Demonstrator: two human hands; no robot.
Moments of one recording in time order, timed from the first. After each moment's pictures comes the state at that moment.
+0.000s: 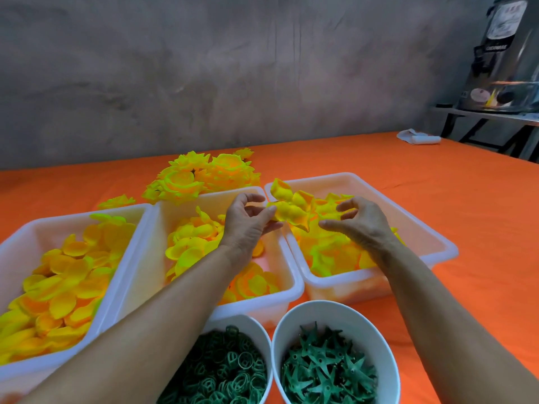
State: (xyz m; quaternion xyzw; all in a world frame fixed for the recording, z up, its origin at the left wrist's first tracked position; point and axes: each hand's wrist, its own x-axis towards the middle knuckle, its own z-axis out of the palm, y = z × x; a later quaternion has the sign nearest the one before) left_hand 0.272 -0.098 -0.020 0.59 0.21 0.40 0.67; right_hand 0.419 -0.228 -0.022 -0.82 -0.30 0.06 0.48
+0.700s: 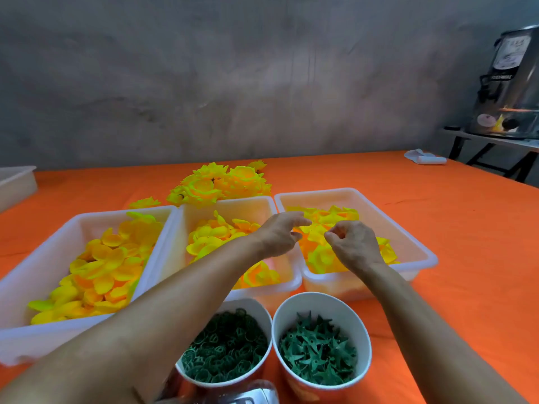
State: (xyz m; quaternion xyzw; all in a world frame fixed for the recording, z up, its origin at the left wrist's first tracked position) left_hand 0.273 -0.124 0.005 0.93 0.19 0.14 0.28; right_hand 0.372 -0.247 -0.007 -0.86 -0.36 -0.04 0.36
